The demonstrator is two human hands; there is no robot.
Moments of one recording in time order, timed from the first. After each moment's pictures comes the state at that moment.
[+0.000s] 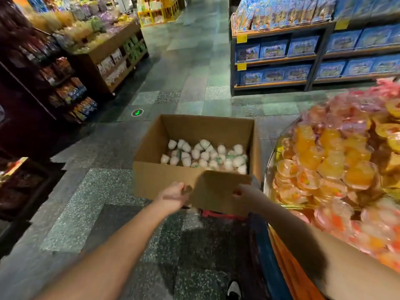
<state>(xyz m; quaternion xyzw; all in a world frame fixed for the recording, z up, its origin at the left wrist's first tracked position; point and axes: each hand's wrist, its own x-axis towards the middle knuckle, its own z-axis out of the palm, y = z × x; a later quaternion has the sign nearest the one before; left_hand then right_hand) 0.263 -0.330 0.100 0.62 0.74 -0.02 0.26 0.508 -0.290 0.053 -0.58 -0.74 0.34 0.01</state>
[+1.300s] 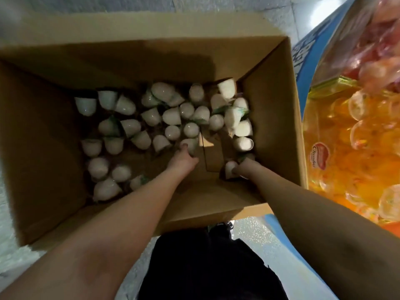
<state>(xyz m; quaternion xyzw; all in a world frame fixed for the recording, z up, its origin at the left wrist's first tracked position) 0.229 0.042 -0.220 0.51 0.66 -0.19 0.53 0.422 -0.006 -0.187 -0.78 -0.28 0.51 -0.22</state>
